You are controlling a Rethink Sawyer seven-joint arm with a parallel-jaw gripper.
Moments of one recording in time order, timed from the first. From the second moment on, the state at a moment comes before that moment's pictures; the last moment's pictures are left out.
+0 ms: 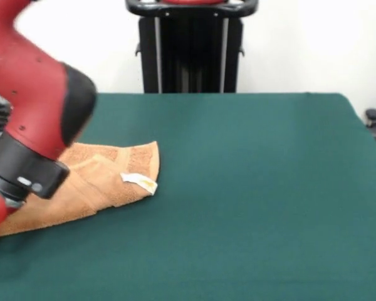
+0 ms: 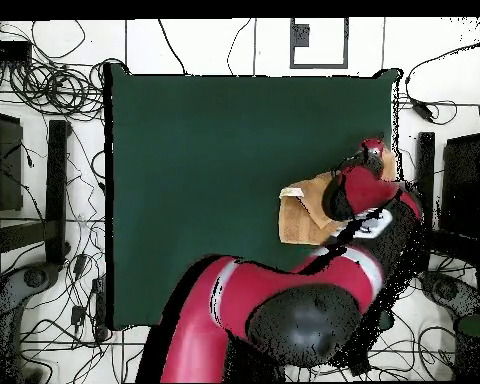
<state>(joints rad) -0.28 0.04 -0.56 0.97 -0.25 -0.20 3.54</state>
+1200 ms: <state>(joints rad) -0.38 -0.19 -0.03 0.88 -0.51 0.42 3.45</state>
